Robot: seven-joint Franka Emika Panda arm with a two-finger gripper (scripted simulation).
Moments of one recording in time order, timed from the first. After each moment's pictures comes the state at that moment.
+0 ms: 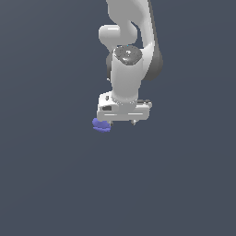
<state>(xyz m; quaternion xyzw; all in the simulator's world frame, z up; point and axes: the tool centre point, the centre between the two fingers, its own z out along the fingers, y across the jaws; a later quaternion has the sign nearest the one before) 0.000 0.018 0.191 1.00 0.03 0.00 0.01</state>
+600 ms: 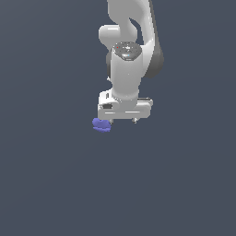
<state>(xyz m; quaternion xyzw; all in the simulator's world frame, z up) -0.002 0.022 0.198 1.00 0.03 0.00 0.00</state>
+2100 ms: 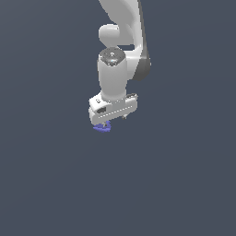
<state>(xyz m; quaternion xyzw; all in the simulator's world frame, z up) -0.023 -0.016 0.176 0.98 0.21 0.00 0.00</state>
